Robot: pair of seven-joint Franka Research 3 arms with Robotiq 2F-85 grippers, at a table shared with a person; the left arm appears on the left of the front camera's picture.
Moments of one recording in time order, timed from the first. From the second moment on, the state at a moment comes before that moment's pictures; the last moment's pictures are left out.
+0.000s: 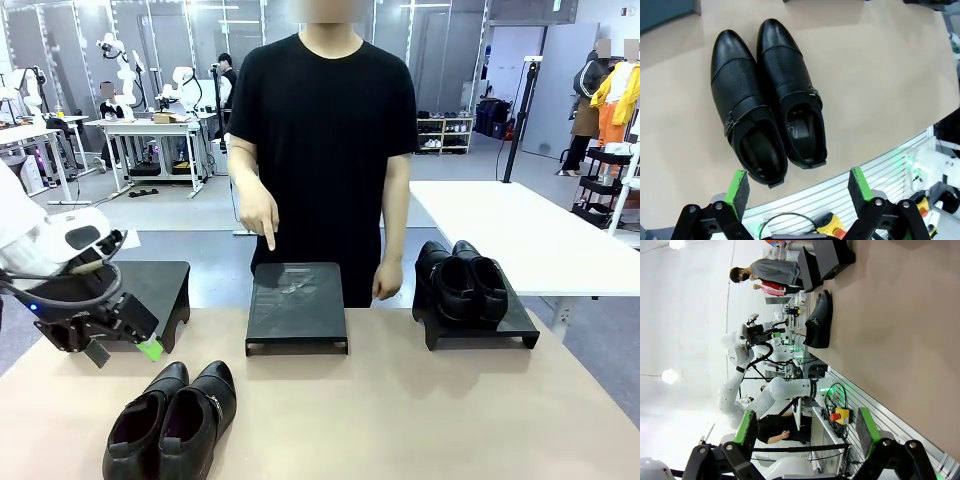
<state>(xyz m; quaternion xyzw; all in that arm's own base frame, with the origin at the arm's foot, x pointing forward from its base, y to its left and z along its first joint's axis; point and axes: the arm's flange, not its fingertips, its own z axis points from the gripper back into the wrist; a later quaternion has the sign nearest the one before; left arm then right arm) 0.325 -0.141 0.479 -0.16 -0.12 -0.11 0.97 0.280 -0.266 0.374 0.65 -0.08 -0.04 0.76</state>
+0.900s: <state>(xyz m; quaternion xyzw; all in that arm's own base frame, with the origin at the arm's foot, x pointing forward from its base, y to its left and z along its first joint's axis) 0.349 -0.165 0.393 -0.16 -0.05 -0.06 0.98 0.281 -0.266 0.374 0.65 -0.08 -0.04 0.76</state>
